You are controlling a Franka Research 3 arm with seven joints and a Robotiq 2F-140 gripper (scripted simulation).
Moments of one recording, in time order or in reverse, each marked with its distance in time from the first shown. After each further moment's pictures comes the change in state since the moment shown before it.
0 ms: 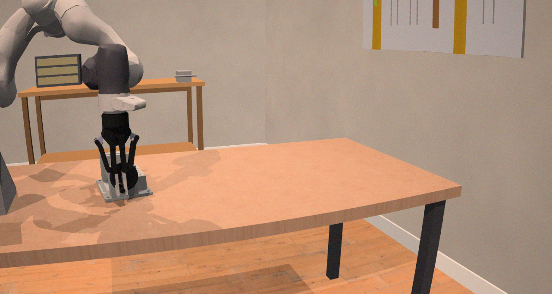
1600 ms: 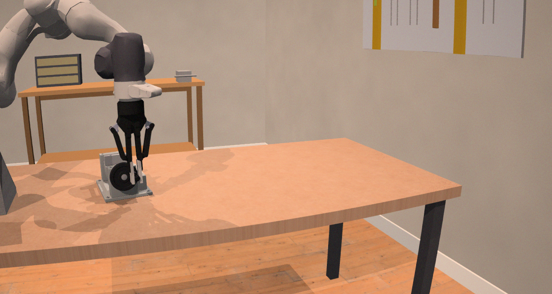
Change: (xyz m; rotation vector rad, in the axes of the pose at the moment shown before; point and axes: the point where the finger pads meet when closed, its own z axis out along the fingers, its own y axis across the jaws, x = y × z) arm 0.000 -0.047 -0.029 0.006 0.006 -0.003
